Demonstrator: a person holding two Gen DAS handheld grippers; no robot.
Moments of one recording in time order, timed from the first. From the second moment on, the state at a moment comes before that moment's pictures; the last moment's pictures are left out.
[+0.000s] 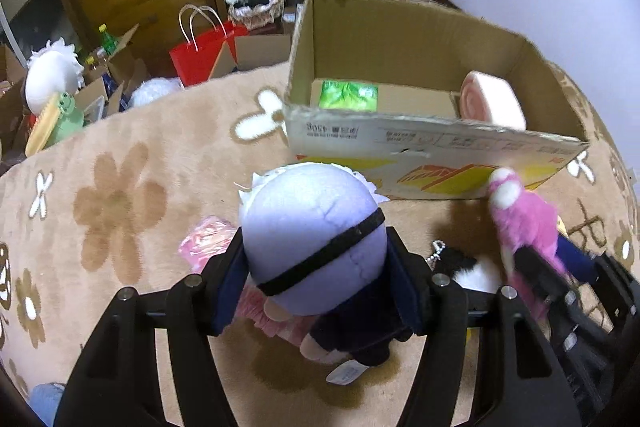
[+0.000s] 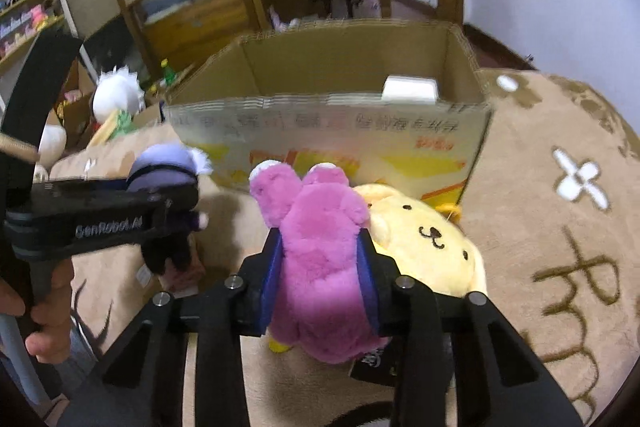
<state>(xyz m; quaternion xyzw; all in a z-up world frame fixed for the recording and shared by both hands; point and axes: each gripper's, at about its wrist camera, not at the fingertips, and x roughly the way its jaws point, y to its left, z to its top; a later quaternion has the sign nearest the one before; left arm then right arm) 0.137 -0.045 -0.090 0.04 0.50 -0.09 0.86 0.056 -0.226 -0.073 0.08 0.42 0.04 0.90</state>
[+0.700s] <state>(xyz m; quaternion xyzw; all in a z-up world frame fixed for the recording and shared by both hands) 0.098 -0.049 0.005 0.06 0.35 -0.11 0.93 0.040 -0.246 0.037 0.05 0.28 -0.03 0.96</state>
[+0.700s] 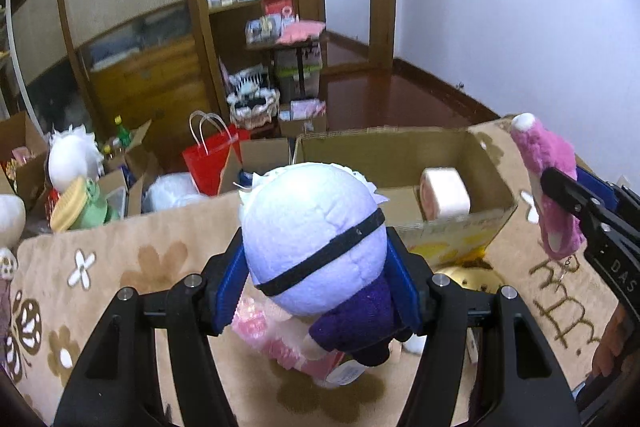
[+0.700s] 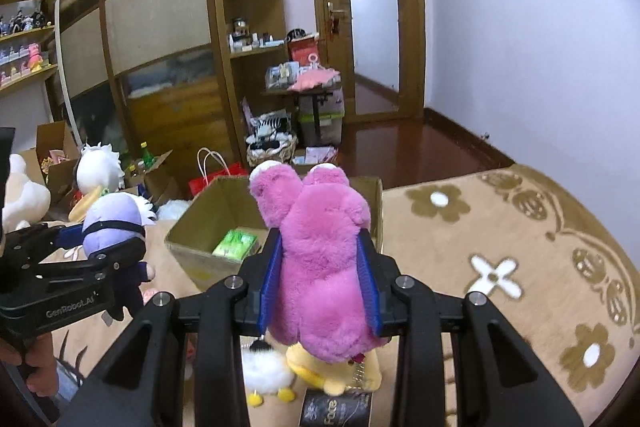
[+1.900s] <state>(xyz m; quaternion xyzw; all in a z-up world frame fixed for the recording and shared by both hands) 0.184 -0.080 0.003 0.08 0.31 -0.11 0.94 0.122 -0.264 0.033 0.04 0.27 0.01 0.96</state>
